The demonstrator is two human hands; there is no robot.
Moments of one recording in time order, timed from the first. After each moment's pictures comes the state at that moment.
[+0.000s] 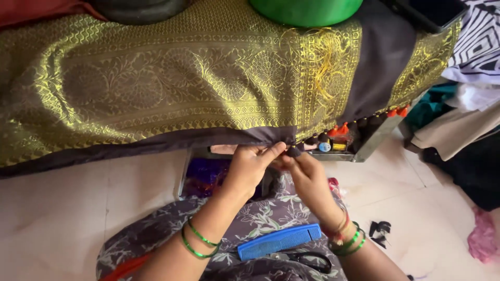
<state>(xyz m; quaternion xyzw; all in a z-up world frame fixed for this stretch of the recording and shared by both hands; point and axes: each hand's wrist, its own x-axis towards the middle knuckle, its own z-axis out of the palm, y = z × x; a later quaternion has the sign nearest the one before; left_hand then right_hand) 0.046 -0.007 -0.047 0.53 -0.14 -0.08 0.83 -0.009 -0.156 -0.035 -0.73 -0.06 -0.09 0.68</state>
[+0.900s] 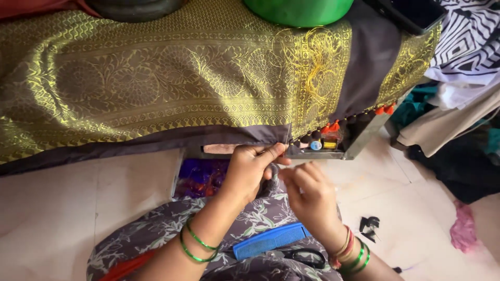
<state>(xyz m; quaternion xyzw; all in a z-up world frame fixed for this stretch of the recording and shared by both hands) 0.015 -0.003 -0.003 0.55 -0.06 -0.13 0.83 -0.070 -0.139 0.021 -0.88 -0.15 -0.33 0.29</state>
